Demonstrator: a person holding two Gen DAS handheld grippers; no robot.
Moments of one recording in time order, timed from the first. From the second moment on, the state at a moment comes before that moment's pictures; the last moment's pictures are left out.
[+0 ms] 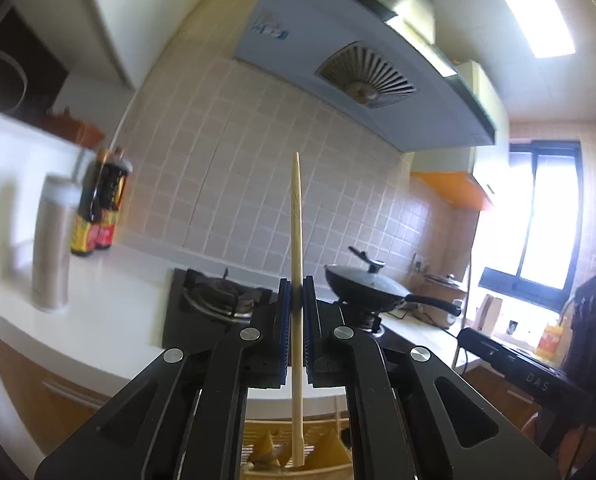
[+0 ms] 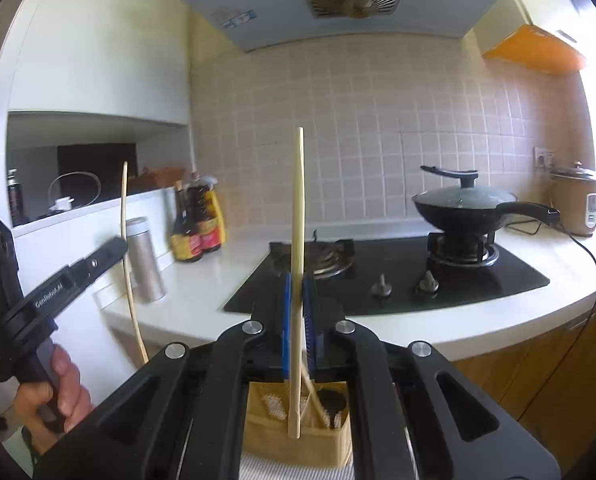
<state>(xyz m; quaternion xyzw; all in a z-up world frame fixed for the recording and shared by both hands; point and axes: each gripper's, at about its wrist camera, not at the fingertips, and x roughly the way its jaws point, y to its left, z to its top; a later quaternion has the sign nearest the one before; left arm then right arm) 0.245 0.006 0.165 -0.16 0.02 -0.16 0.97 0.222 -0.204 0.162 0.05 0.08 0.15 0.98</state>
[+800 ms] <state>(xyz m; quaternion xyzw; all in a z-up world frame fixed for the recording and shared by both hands) 0.290 0.016 0.104 -0.15 0.08 -0.14 0.98 0.271 -0.195 0.084 0.02 0.16 0.14 0.98</state>
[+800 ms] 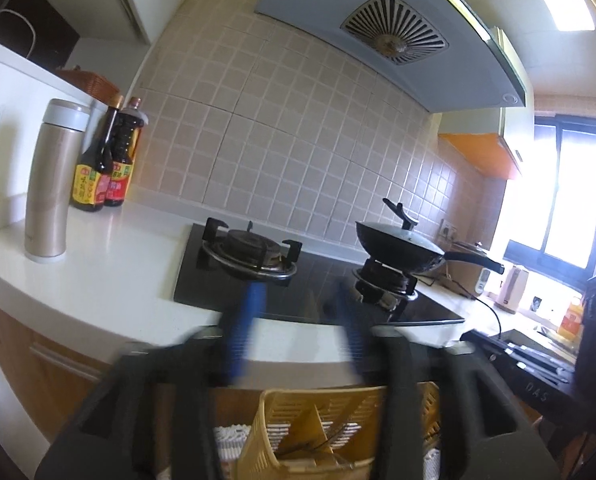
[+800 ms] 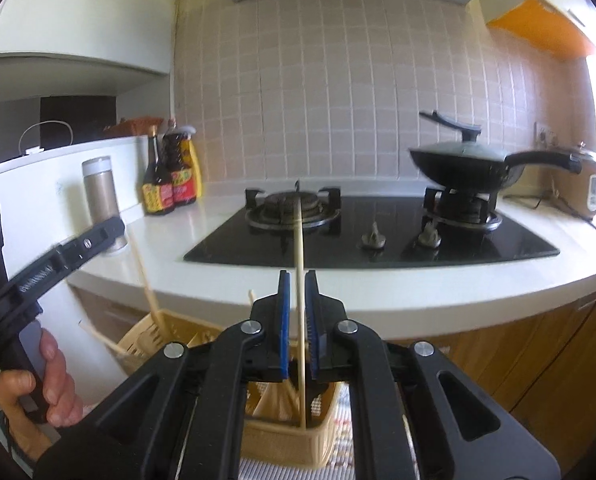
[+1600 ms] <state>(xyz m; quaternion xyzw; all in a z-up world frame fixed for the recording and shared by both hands) 0.148 0.041 0.140 -0.10 0.22 -0.14 0.96 0.158 -0.199 0.081 0.02 0.36 0.17 0.92</state>
